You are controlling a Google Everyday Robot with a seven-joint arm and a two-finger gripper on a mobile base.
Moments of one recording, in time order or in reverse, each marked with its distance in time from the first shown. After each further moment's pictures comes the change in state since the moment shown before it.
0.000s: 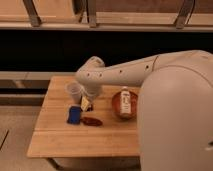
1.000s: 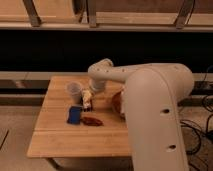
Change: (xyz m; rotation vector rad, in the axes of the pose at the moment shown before) arm -0.015 -0.013 0.068 -0.135 0.019 0.162
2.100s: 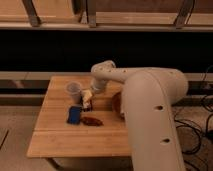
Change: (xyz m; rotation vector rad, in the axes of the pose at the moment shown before) arm -0.005 -0.006 0.025 -0.096 -0.007 0.054
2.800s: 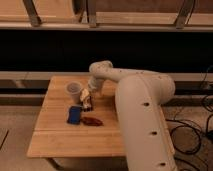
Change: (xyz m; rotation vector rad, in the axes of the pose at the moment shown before) arm -0.040 0.012 0.021 -0.047 0.009 -0.086
